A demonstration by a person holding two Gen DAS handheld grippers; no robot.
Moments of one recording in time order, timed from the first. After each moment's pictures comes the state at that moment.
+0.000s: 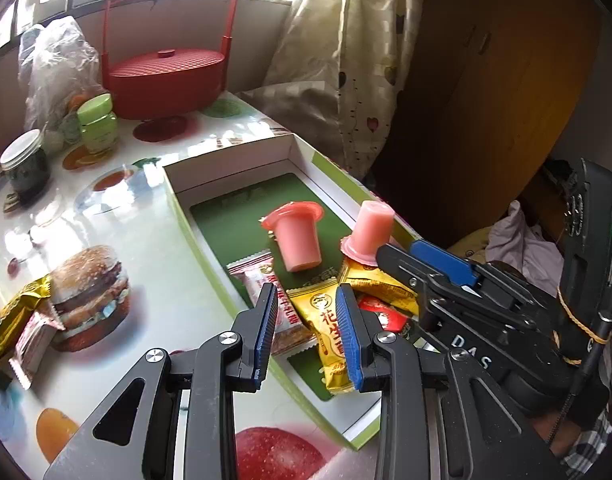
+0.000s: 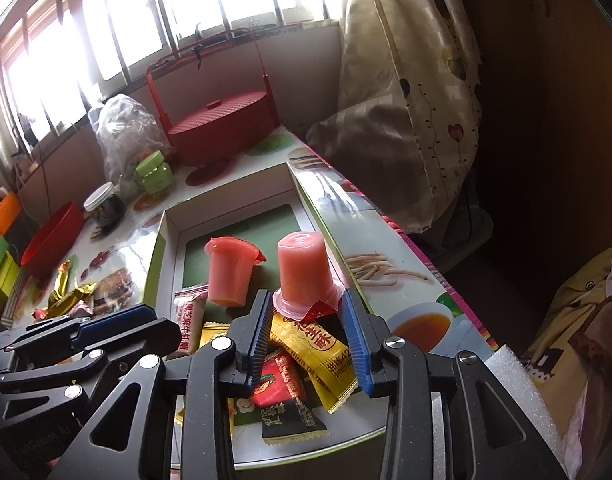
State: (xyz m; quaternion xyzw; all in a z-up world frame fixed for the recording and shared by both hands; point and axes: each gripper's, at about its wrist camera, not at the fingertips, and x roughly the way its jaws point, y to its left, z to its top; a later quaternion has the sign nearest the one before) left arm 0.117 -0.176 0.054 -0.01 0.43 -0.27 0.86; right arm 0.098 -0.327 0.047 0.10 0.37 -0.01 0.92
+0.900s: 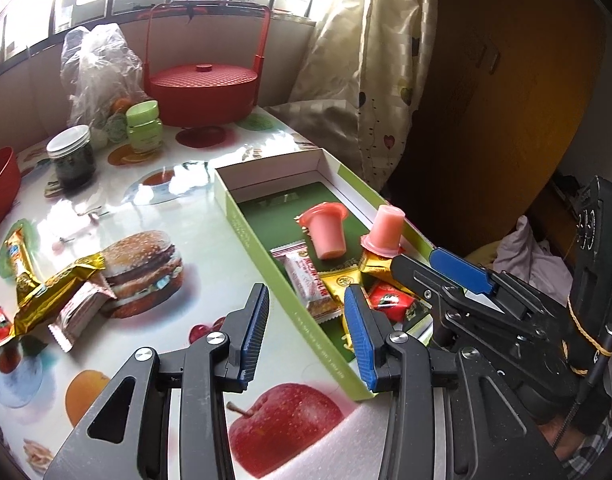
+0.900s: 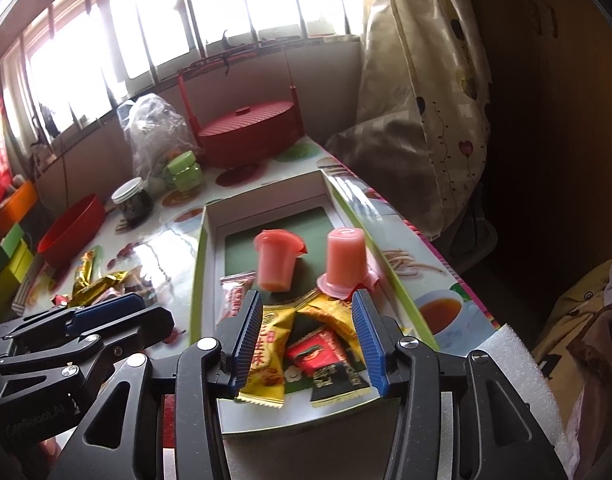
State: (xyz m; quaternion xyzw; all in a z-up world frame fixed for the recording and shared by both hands) left arm 0.090 -0.138 0.072 -0.02 0.41 -0.24 0.88; right arm 0.072 -0.296 0.068 0.08 0.35 0.01 0.93
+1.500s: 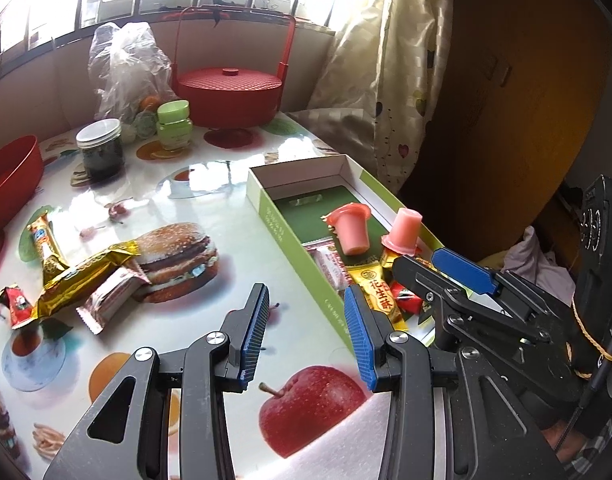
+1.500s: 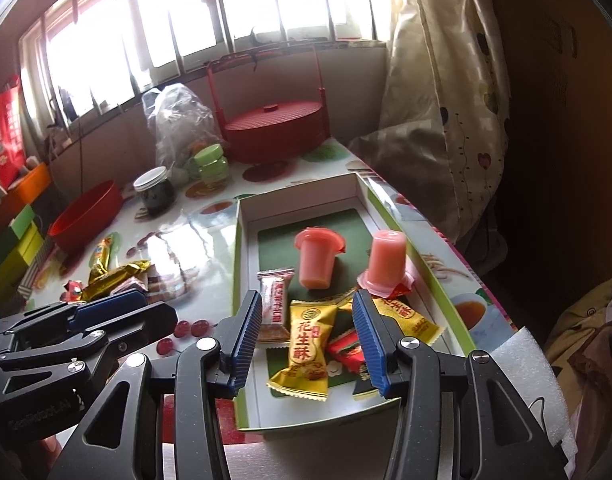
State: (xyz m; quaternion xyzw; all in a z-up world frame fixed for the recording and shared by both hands) left arm 0.081 -0.109 0.075 -0.03 0.41 -0.22 0.89; right arm 0.070 -0.265 0.074 0.06 0.35 0.03 0.93
